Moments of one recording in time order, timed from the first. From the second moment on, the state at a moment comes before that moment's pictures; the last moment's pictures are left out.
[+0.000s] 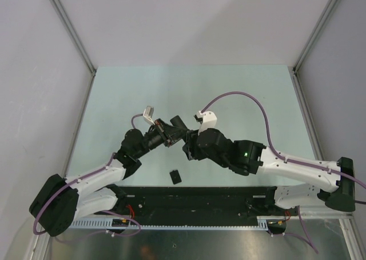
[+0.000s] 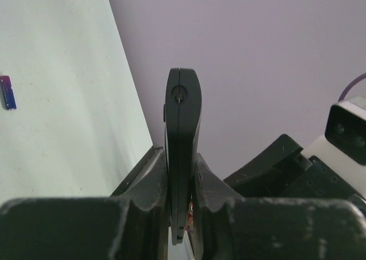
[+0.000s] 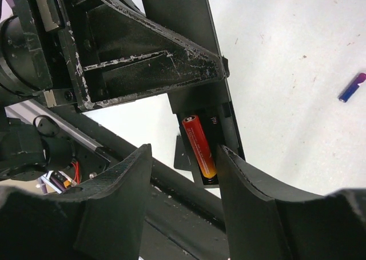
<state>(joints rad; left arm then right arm) -0.65 1.05 0.37 0.74 0.32 -1.30 1.23 1.21 1.11 -0.49 0.44 0.70</state>
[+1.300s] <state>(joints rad) -0.65 1.09 0.37 0.78 0.32 -1.32 1.29 1.36 1.27 -0.66 0.63 0.59</state>
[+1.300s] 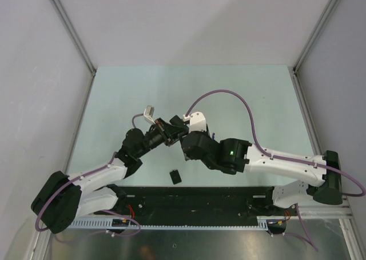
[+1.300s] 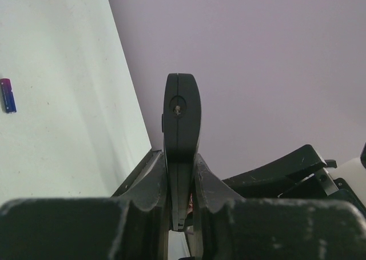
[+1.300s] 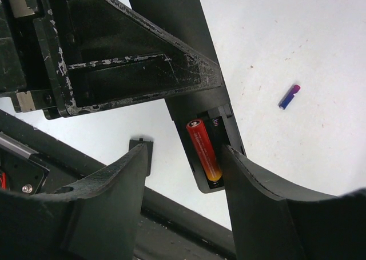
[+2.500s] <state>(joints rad) -0.65 1.10 0.37 0.80 0.35 -1.34 1.21 1.36 1.33 -0.67 0.65 0.49</state>
